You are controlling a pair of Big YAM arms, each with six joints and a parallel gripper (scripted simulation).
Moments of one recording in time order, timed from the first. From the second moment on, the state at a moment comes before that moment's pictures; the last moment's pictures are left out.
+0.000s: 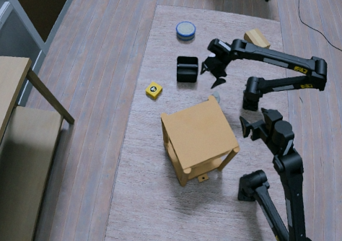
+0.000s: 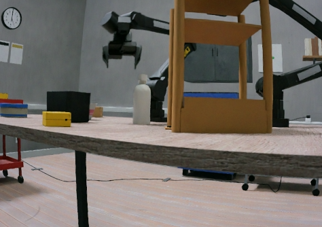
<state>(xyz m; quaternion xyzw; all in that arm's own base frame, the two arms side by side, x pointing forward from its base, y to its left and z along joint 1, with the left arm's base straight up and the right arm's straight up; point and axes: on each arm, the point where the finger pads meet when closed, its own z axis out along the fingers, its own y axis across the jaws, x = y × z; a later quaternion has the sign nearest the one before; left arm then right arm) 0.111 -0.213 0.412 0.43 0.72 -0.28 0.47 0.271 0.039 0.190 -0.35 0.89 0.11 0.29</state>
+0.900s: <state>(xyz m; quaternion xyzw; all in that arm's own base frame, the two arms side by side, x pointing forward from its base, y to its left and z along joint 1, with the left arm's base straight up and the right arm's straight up) 0.109 -0.218 0.415 0.43 0.71 -0.29 0.47 0.227 0.016 0.089 -0.41 0.78 0.18 0.44</state>
